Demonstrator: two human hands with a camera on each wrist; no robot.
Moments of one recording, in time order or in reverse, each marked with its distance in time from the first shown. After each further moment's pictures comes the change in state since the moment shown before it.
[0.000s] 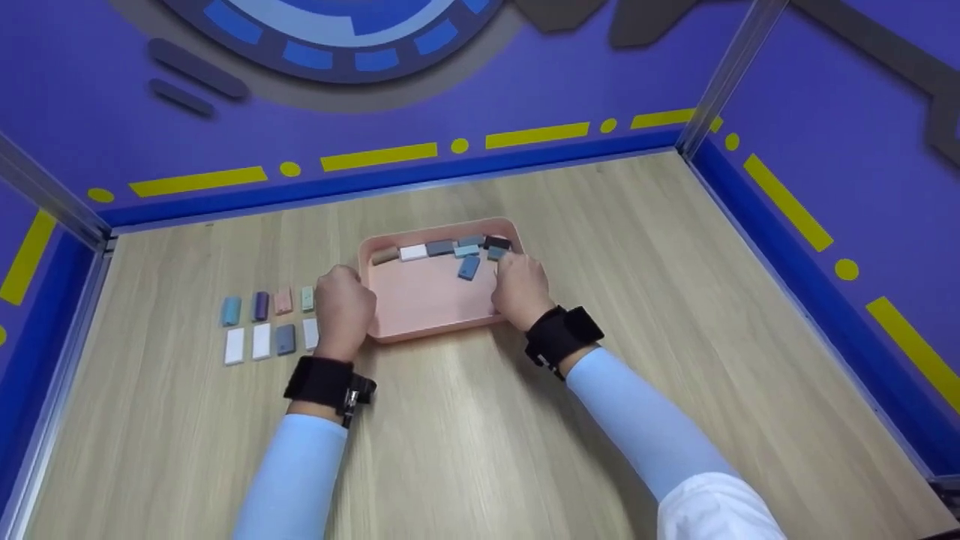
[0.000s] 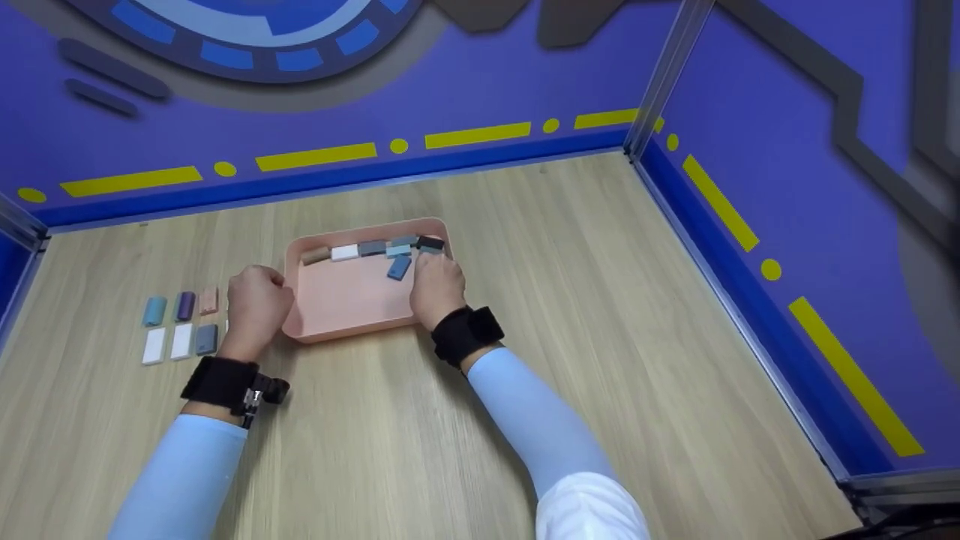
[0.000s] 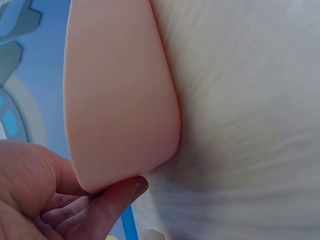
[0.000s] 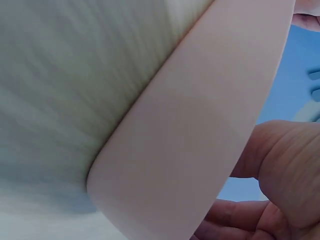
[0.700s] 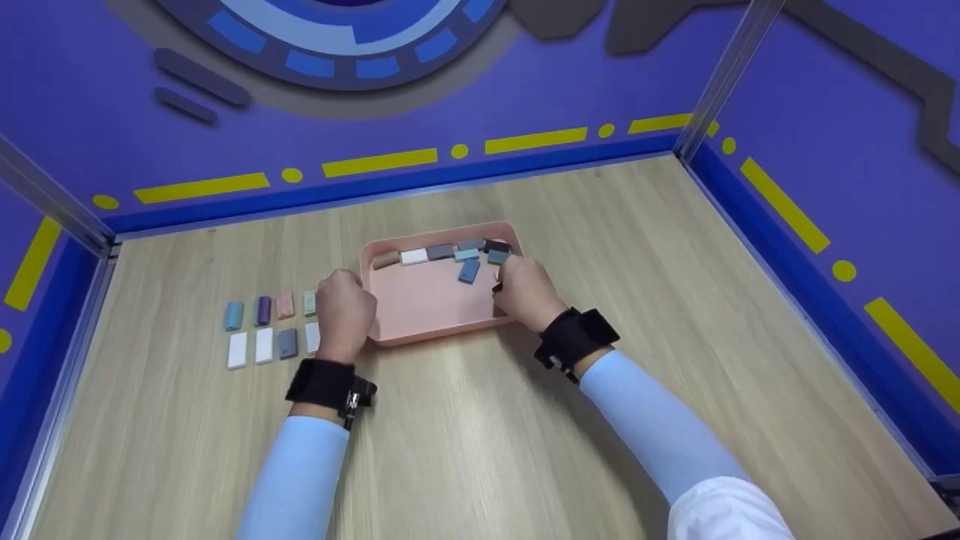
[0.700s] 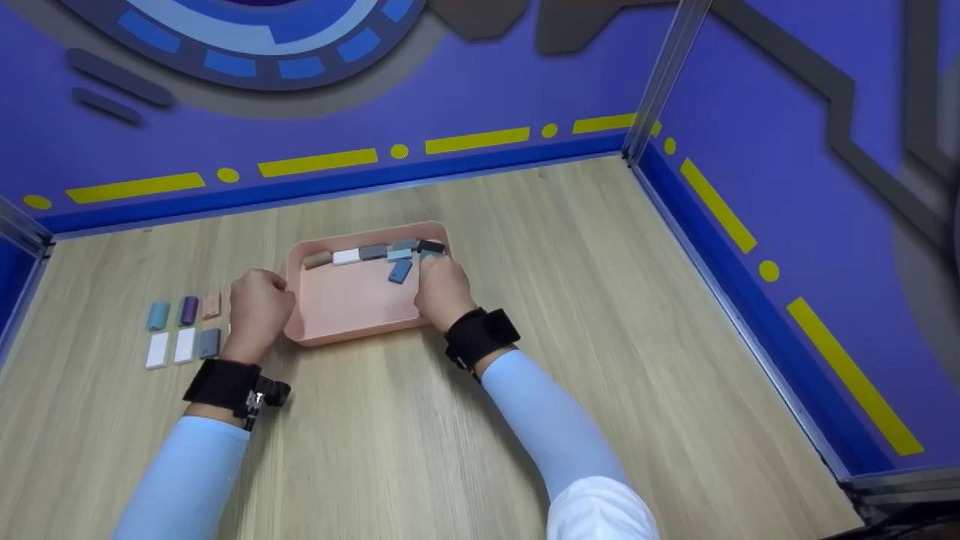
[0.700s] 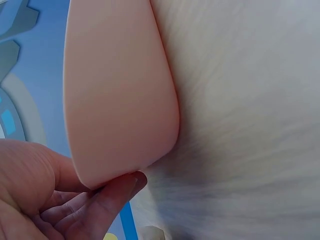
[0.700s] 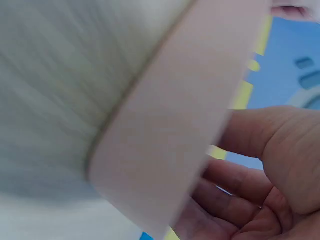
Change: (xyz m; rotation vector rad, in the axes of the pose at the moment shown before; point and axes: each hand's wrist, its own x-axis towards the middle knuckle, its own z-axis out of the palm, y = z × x) left_hand 0.001 -0.002 -0.001 -0.026 0.025 0.027; right_hand -0.003 0.011 -0.014 0.136 -0.076 -0.084
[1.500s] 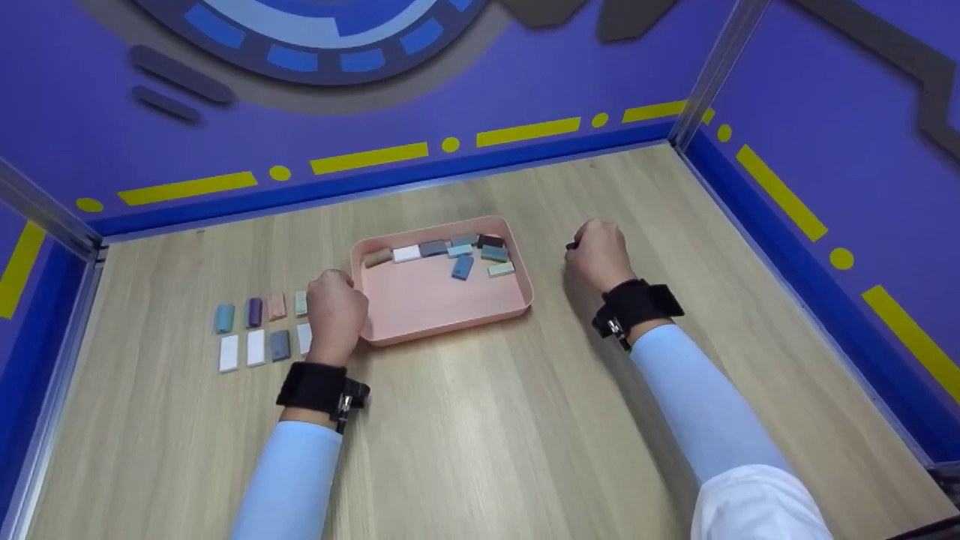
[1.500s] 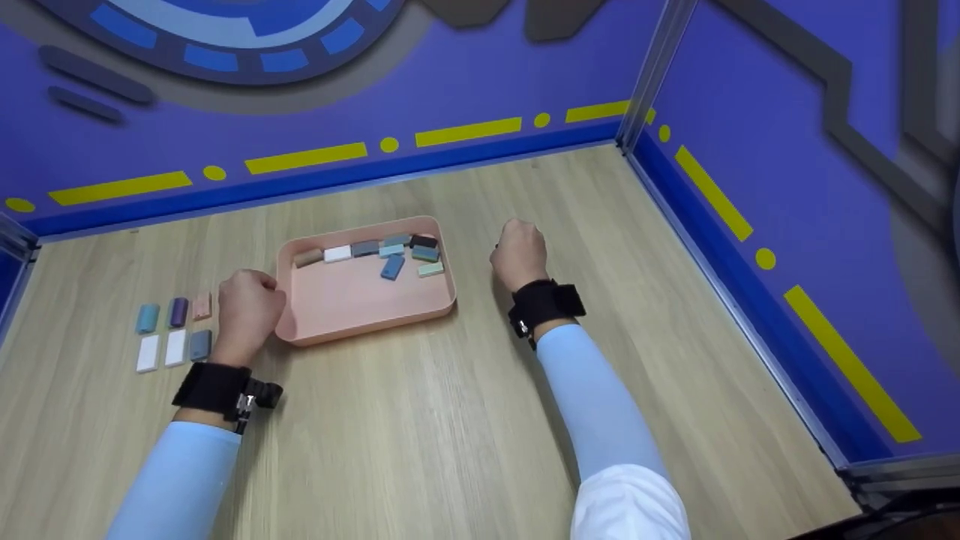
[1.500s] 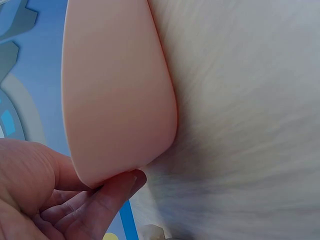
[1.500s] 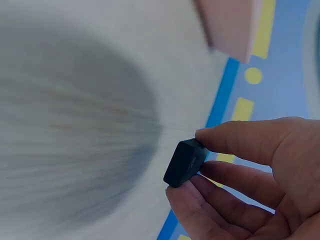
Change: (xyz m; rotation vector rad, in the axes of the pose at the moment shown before) left_hand 0.000 0.000 0.001 0.010 -0.037 -0.028; right_hand 0.012 0.107 -0.053 0.036 0.211 0.159
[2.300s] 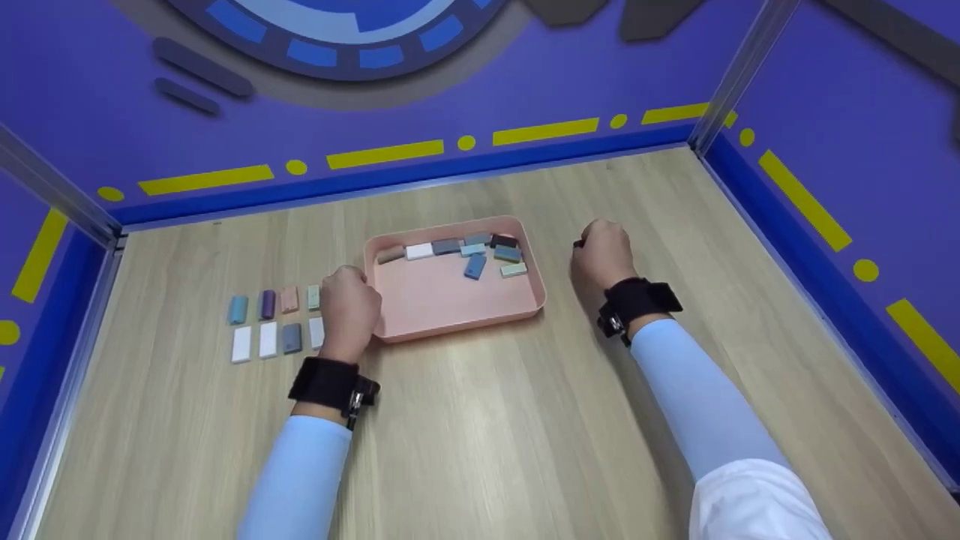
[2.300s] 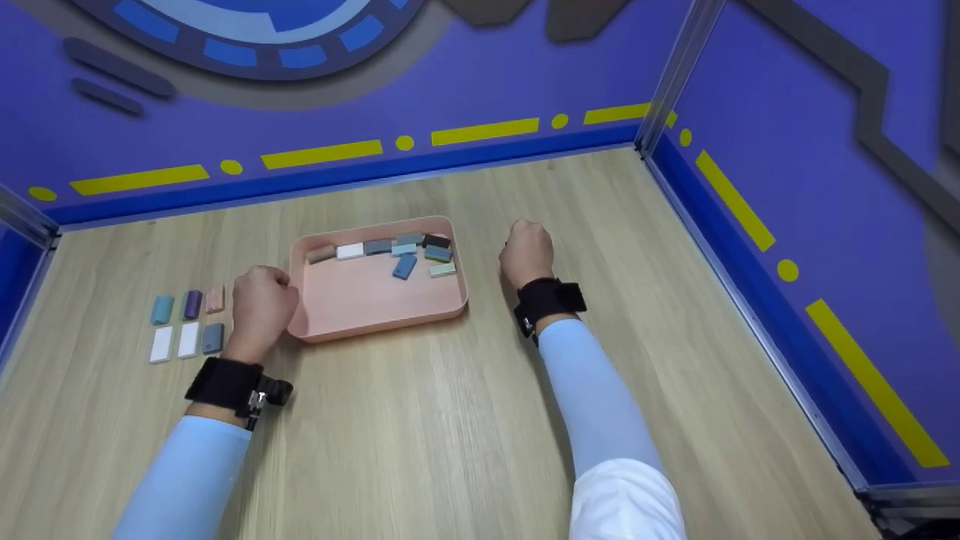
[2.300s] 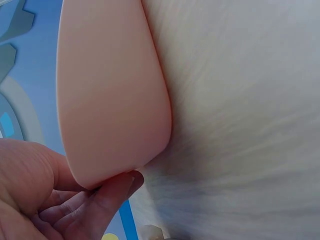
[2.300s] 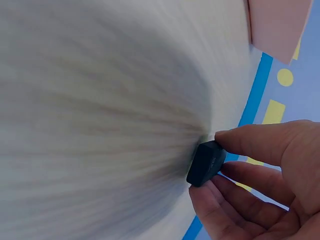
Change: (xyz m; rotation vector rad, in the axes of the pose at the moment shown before) left_hand -0.003 0.001 0.001 0.021 0.037 0.030; right_hand 0.017 0.007 0.025 -0.018 0.021 -0.041
